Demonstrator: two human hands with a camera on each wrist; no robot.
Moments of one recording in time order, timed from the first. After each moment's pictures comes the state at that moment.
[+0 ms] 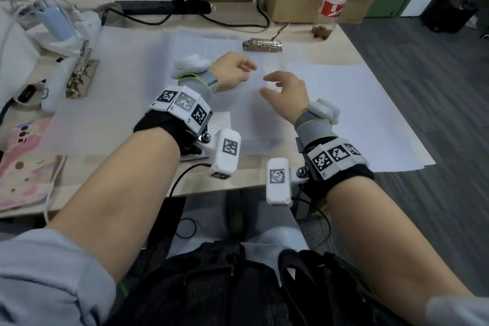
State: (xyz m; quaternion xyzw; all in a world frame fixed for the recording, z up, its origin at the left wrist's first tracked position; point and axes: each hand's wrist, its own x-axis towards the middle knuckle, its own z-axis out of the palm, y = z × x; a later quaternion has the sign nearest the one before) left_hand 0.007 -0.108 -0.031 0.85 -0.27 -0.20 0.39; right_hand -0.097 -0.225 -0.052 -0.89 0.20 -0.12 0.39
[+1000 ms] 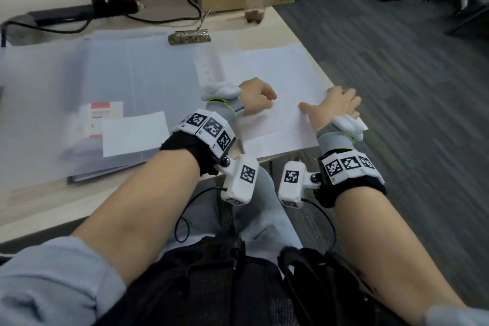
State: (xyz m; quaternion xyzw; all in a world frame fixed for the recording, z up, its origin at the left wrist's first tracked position) left_hand -0.107 -0.248 -0.059 0.84 -0.39 -0.24 0.28; right_hand -0.226 -0.365 -0.076 -0.82 0.53 -0.11 0.18
